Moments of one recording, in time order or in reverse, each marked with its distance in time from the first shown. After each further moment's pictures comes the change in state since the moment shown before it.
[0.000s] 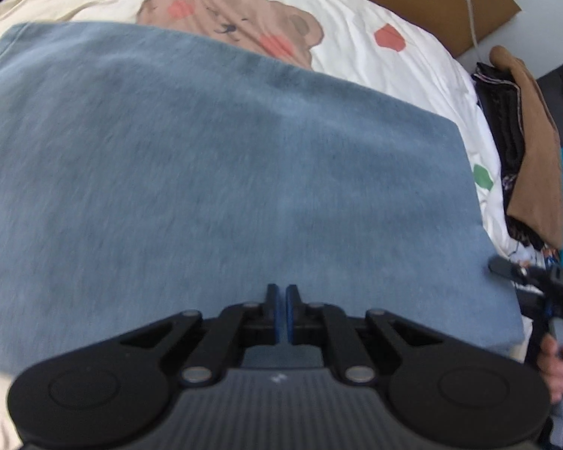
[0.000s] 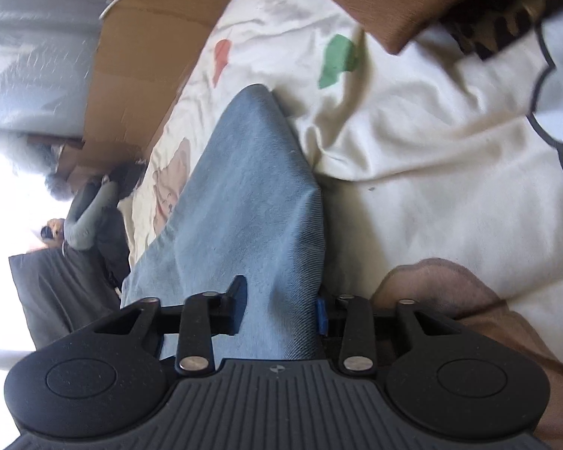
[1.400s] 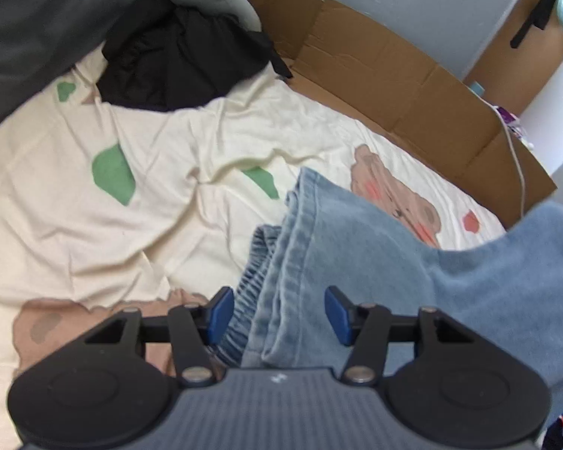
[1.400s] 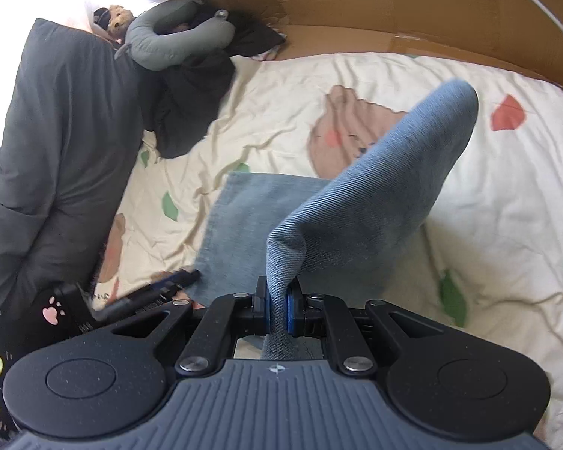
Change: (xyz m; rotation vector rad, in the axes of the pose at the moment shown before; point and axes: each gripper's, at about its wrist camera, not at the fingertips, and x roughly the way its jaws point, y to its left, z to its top) left arm -0.129 0.167 -0.038 -0.194 -0.467 0.078; right arm 0.059 0.367 -0.079 -0.658 0.306 -0.248
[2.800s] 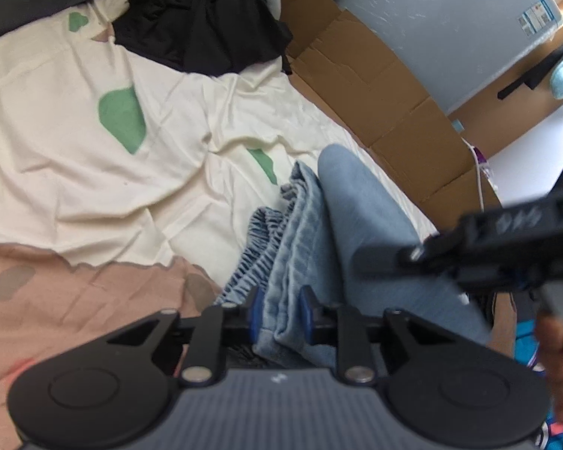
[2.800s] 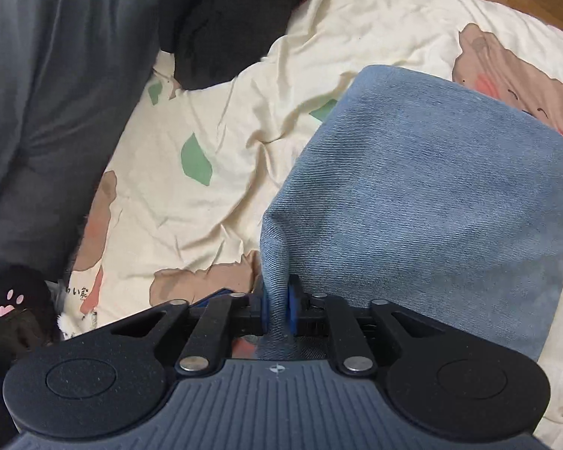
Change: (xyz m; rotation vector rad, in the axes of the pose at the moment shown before) left arm -0.004 0.065 -0.013 -0.158 -0.017 -0.202; right arm 0.208 0.123 -0.020 -0.036 0.098 -0.031
